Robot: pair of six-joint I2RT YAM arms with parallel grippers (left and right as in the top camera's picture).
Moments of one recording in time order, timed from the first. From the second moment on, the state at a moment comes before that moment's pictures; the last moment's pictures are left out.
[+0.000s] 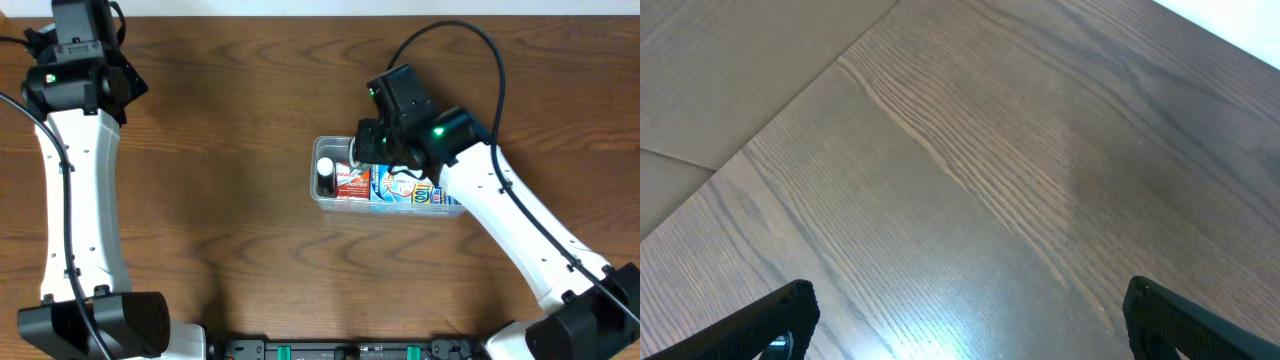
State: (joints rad) left arm 0.15 1.65 1.78 -1.12 -0.51 -0.44; right arm 0.55 1.64 1.46 -0.88 -0.06 0.62
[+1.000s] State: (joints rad) left arm 0.15 1.65 1.78 -1.12 -0.51 -0.44; right arm 0.56 1.64 1.16 -0.62 -0.02 0.69
